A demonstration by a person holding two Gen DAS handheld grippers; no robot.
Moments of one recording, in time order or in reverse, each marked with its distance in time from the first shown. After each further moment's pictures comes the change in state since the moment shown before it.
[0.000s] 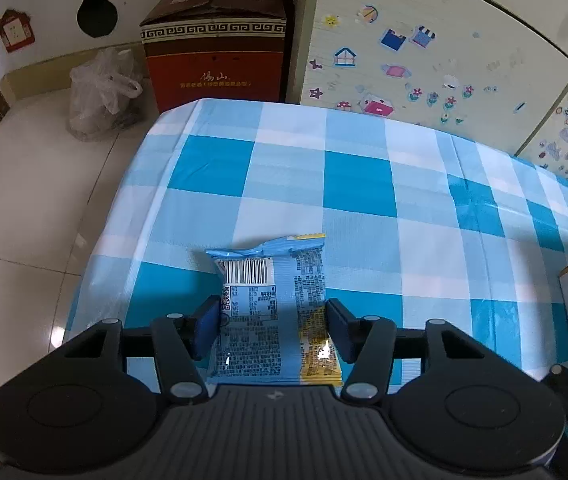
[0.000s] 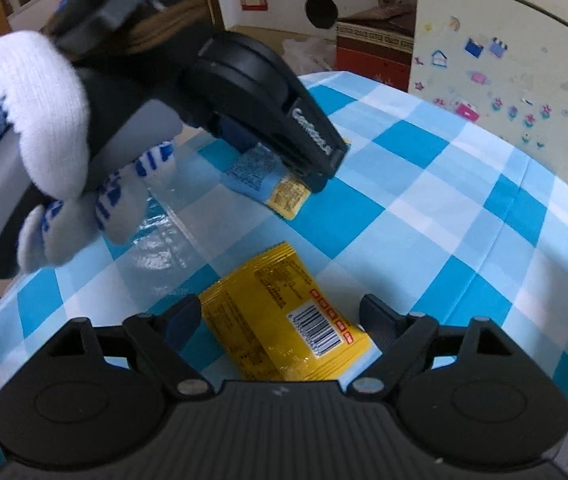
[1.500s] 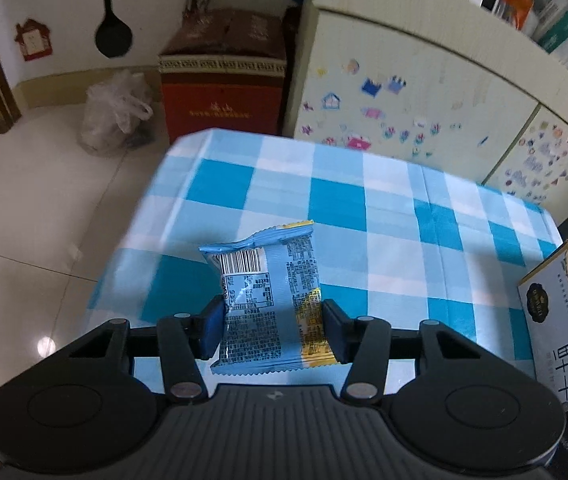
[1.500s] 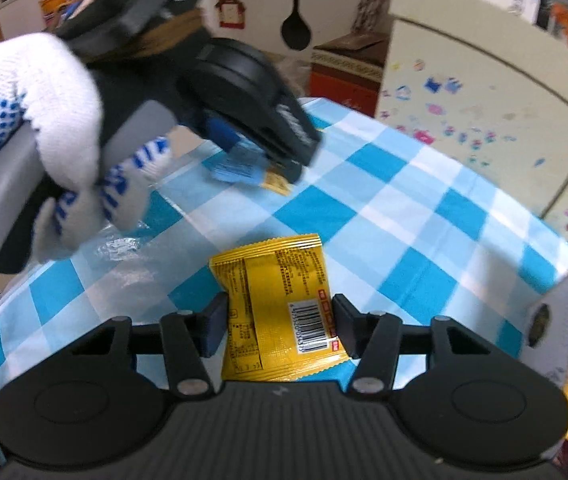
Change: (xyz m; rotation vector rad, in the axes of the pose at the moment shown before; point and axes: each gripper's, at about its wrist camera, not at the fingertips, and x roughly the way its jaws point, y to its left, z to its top) left arm -0.059 0.003 -0.021 -0.057 -0.096 -0.029; right arm -0.061 0.042 -0.017 0.004 -0.053 -0.170
